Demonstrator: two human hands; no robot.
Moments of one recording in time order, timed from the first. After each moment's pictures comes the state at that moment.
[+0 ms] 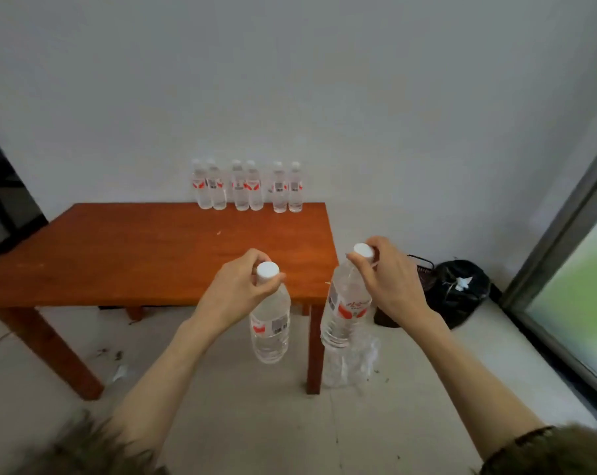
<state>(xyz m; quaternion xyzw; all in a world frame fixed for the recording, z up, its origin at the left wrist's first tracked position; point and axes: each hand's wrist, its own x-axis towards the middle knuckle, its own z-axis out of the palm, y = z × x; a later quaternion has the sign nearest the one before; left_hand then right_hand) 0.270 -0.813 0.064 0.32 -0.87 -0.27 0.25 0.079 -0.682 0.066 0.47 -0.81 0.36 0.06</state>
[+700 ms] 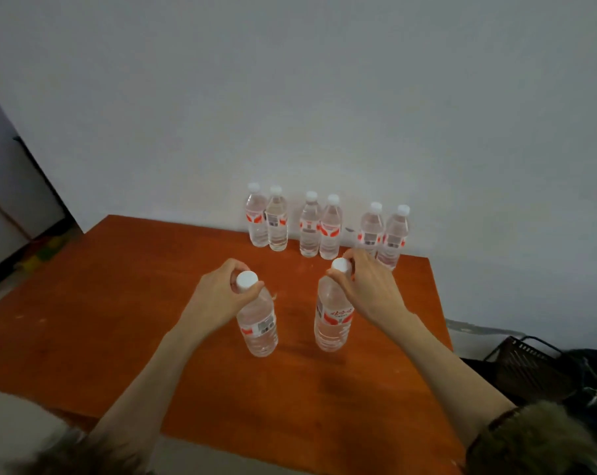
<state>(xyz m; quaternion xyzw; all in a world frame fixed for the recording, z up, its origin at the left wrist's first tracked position) 0.210 -1.252 0.030 0.48 -0.79 -0.28 0.24 -0.009 -1.176 0.027 0.57 -0.77 0.27 -0.04</state>
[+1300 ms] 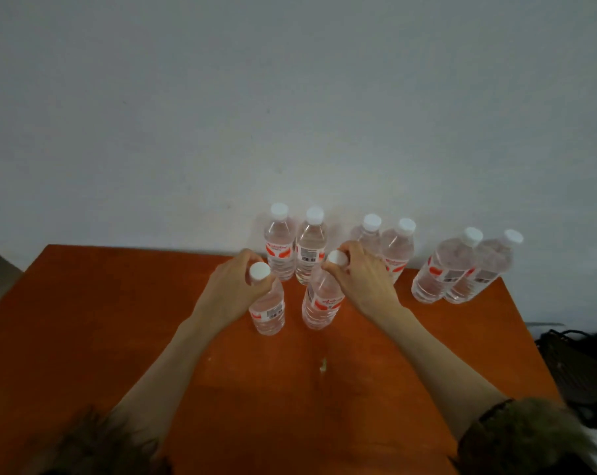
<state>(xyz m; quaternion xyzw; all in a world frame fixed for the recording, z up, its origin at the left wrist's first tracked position) 0.181 -1.566 -0.031 0.44 -0.83 -0.30 0.16 0.001 -1.469 -0.027 0.49 -0.83 0.26 -0.11</state>
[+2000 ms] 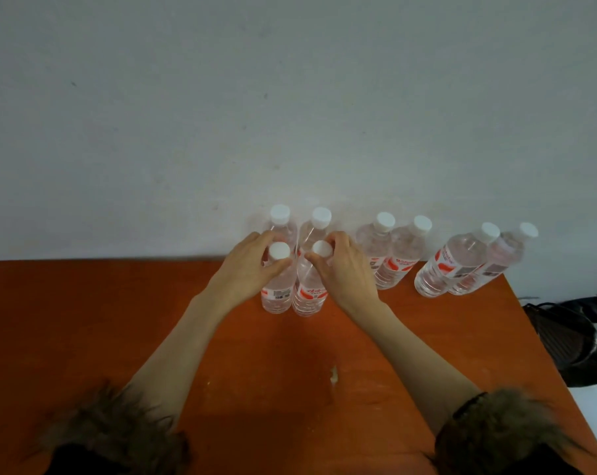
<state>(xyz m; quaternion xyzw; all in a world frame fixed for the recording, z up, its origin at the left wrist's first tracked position) 0.147 -1.643 -0.052 0.32 -0.88 -0.33 0.12 0.020 -1.535 -0.044 0.43 -0.85 0.29 -0.11</state>
